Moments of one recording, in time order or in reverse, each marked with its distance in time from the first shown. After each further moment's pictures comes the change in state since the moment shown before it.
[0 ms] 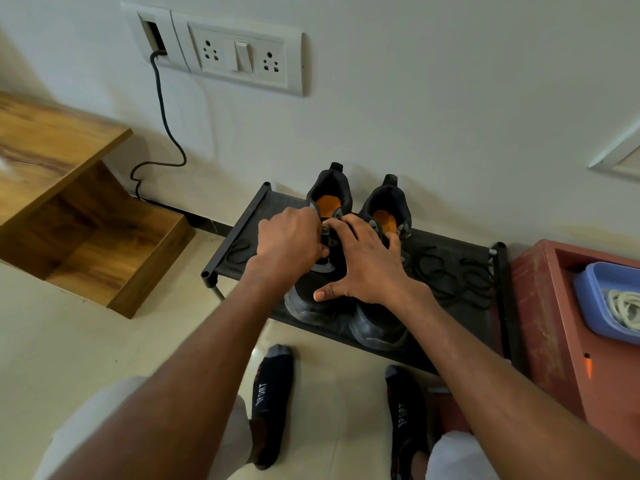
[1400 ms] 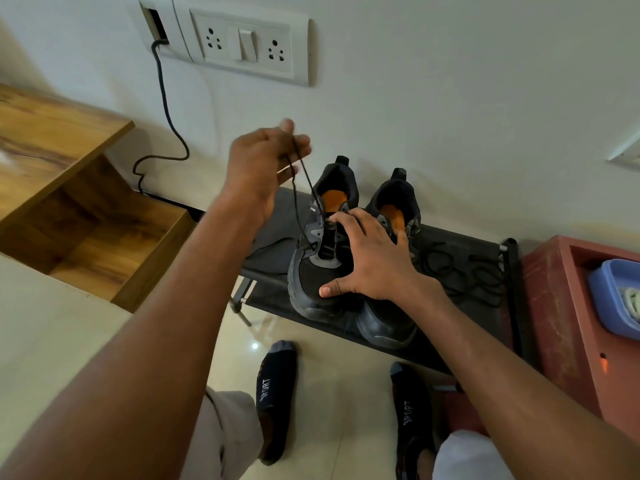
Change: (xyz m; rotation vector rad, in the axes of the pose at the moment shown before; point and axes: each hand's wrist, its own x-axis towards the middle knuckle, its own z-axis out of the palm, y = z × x) left_hand 0.024 -0.014 -0.060 -1.400 0.258 -0.105; right_hand 0.003 0.001 0.000 0.042 -0.027 -0.002
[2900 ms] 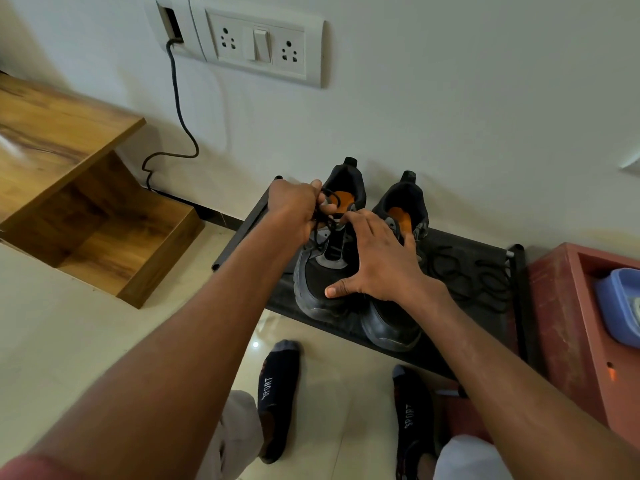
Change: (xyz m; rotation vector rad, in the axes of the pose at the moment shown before) left_hand -0.001 -0.038 0.025 -0.072 0.139 -0.401; right_hand 0.001 -0.005 0.000 -0.016 0.011 0.039
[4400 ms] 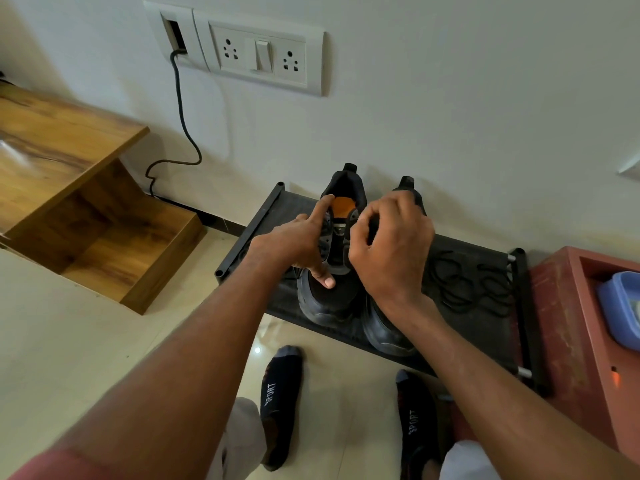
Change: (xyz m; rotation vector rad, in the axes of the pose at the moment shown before) left_hand 0.007 -0.020 -0.034 1.546 -0.404 0.257; right_hand 0.000 -0.015 0.005 0.193 0.865 -0.014
